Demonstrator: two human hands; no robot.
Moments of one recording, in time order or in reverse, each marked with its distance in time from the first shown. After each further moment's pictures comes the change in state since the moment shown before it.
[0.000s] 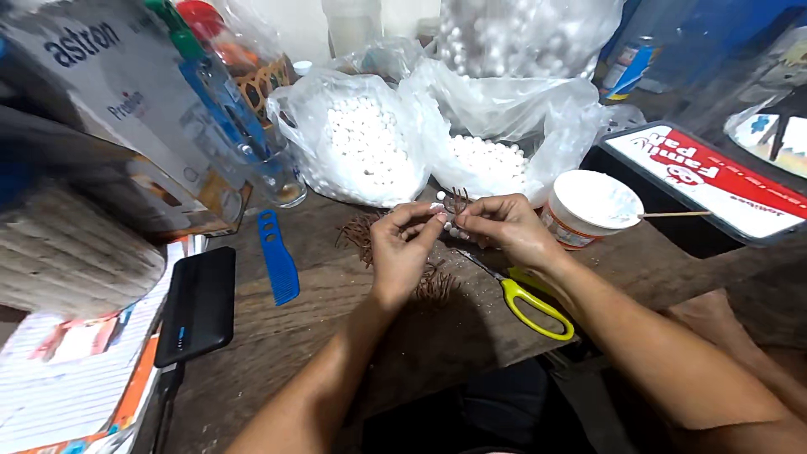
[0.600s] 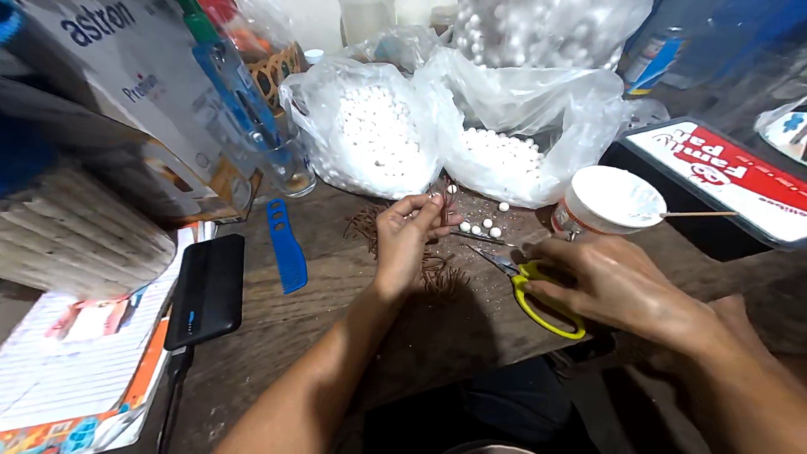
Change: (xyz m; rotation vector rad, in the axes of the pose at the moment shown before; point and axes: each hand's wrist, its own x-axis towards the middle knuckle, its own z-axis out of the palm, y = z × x) left_hand 0.004 0.014 0.000 -0.322 0.057 -0.424; right_hand -0.070 -0.017 -0.051 -1.146 -0.192 -0.165
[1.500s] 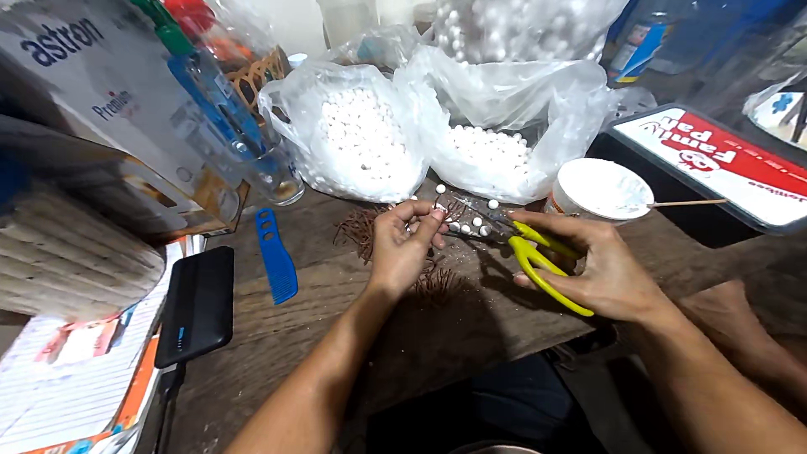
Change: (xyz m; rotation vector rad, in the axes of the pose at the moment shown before) left_hand -0.001 -0.003 -0.003 0.337 -0.147 0.182; right_hand 0.003 0.009 0.019 0.571 0.303 0.035
